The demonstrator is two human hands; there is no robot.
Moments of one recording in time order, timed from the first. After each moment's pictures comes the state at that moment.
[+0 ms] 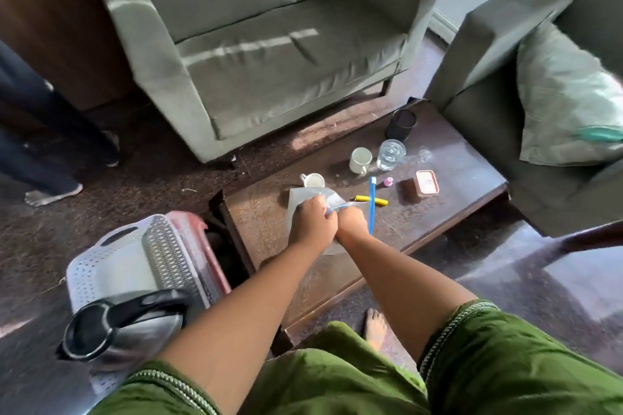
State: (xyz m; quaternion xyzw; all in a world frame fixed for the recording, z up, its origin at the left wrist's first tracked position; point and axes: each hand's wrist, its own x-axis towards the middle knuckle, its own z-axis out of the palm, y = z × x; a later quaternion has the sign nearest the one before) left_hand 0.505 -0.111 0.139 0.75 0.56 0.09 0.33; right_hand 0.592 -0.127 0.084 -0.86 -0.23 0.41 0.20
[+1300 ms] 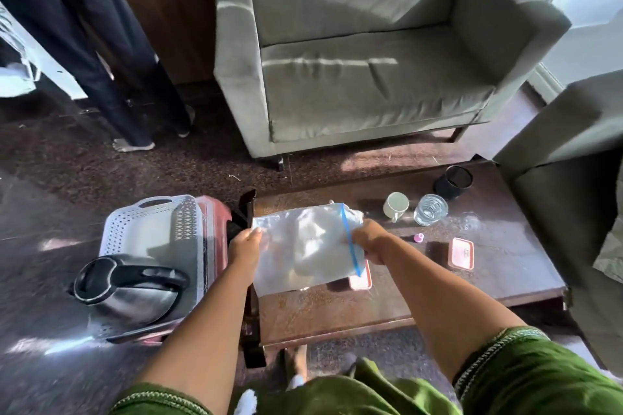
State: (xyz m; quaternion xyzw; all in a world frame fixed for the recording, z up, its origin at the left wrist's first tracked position) left_hand 0.423 -0.066 0.058 0.27 0.77 0.30 0.49; right_hand 0.672 -0.067 0.080 -0.70 -0.27 0.64 0.19
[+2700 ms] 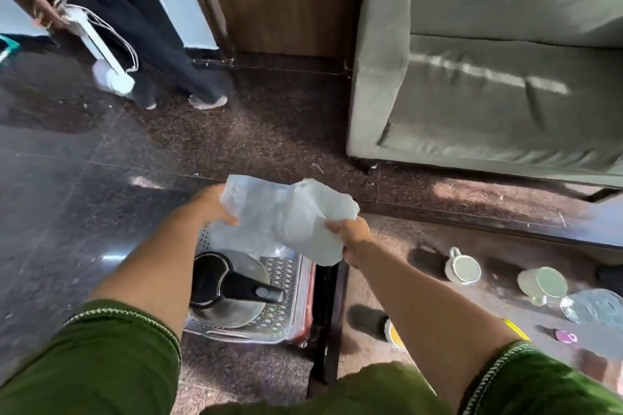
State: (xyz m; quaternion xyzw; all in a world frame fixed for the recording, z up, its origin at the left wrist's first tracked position) left_hand 0.085 0.052 0.067 0.44 0.82 0.02 0.37; right_hand 0.358 0.063 0.022 -0.64 -0.20 0.70 0.25
